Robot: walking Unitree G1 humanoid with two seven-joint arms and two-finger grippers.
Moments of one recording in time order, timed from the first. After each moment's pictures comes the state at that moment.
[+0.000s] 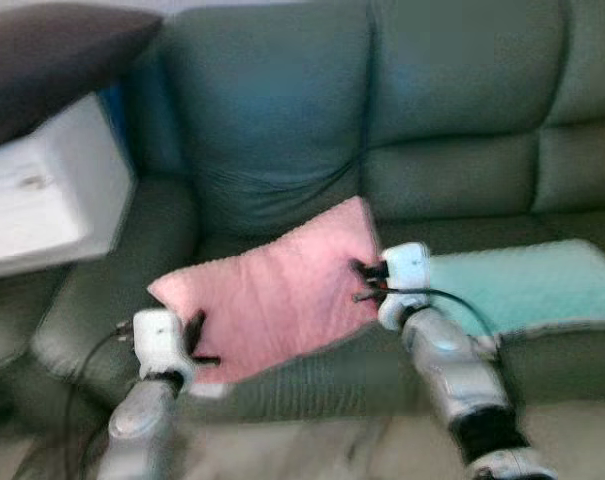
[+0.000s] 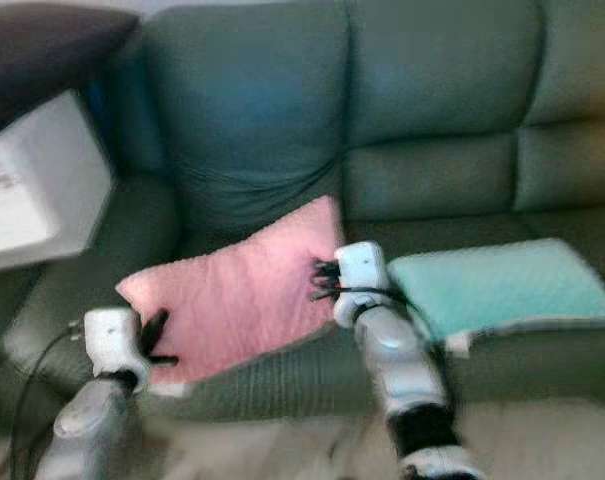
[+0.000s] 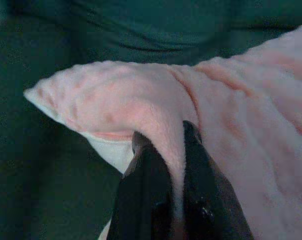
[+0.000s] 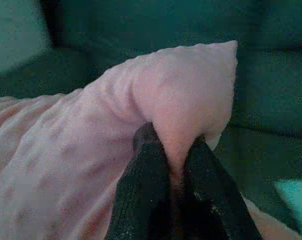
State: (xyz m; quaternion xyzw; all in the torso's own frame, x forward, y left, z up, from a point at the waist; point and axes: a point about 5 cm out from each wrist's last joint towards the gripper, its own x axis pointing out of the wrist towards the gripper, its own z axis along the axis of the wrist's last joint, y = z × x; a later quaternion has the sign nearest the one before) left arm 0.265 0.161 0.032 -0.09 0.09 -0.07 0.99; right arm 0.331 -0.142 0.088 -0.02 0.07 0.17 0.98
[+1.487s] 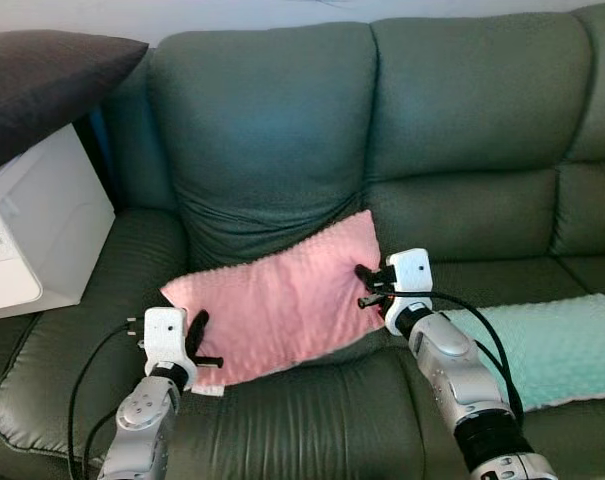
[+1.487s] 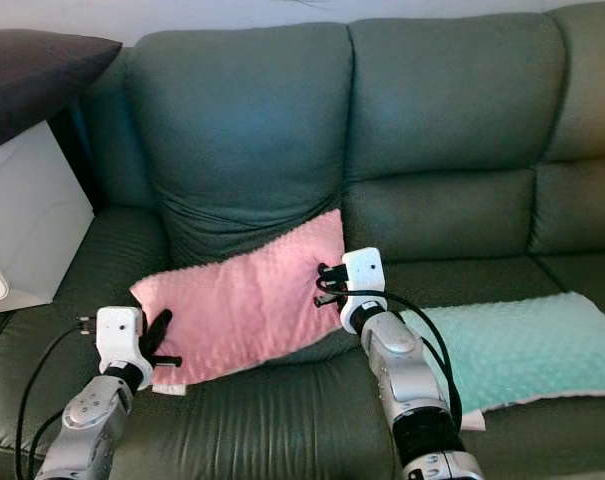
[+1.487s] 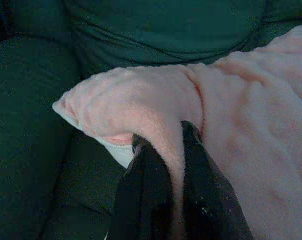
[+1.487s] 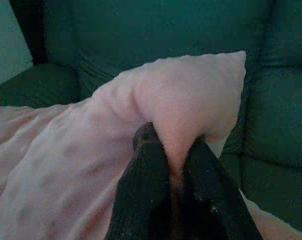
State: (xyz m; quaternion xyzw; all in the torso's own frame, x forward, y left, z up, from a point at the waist) left arm 0.272 0.183 0.029 -0.03 0.12 -0.04 0.99; right arm 0.329 -0.130 0.086 0.00 0.07 0.19 0.98
